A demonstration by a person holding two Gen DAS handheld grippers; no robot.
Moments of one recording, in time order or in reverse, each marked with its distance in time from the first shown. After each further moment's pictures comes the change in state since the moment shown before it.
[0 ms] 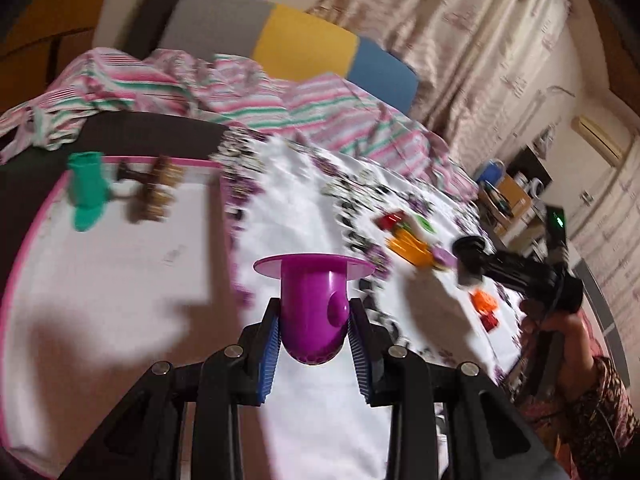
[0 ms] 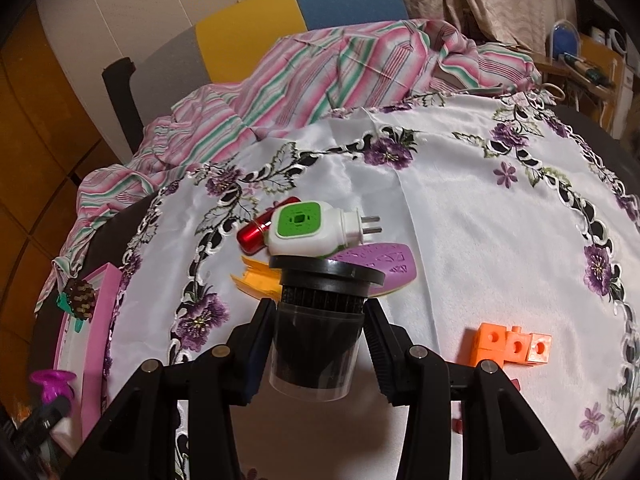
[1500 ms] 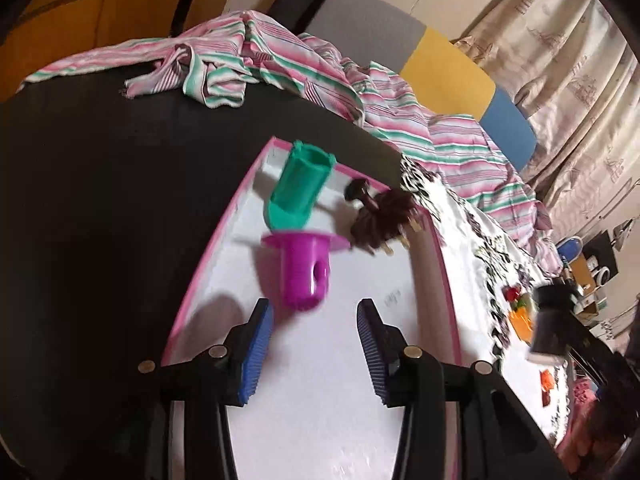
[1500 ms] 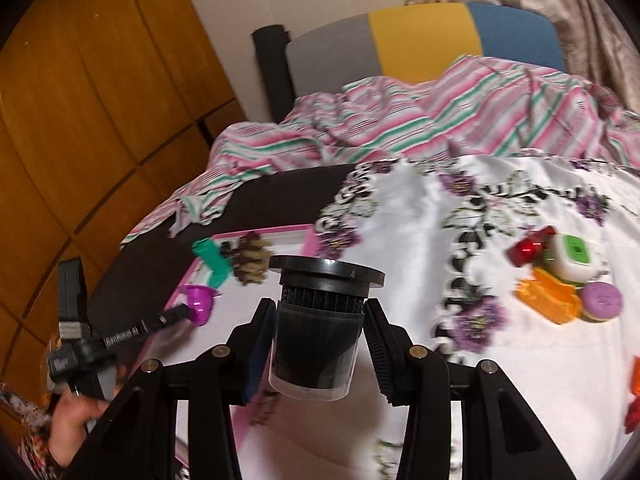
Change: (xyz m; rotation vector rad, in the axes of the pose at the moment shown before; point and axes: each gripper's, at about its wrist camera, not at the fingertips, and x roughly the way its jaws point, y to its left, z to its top) left arm -0.023 0.138 0.013 -0.305 -0.014 0.237; right arm -0.007 0.214 -0.046 -0.294 -0.003 0.359
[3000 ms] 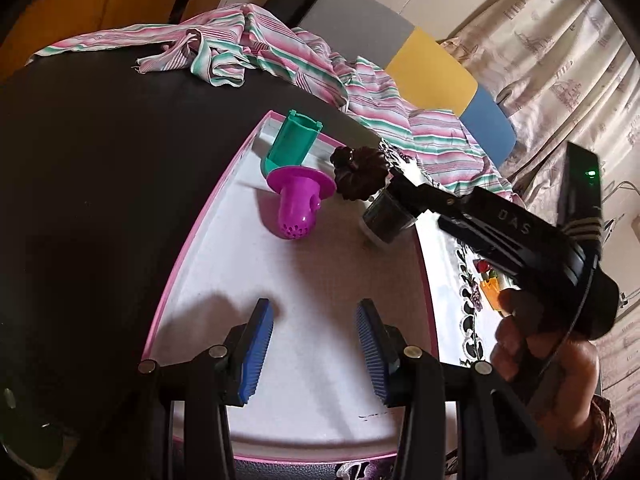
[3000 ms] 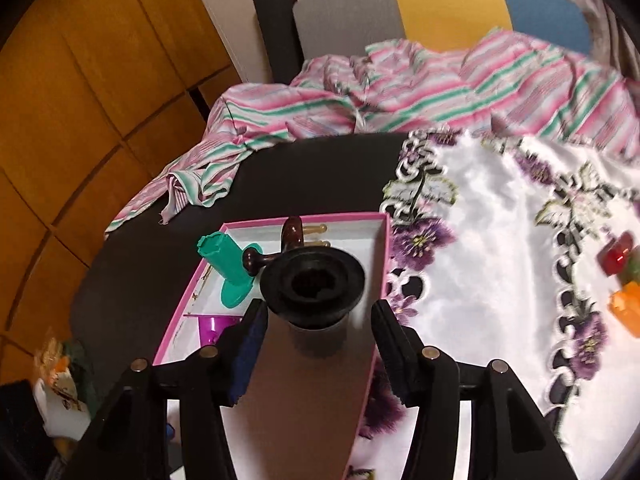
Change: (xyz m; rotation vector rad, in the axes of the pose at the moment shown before) left arm -0.035 0.006 -0.039 -0.021 0.022 -0.069; right arm 0.092 0.061 0.019 -0.010 0.060 -0.085
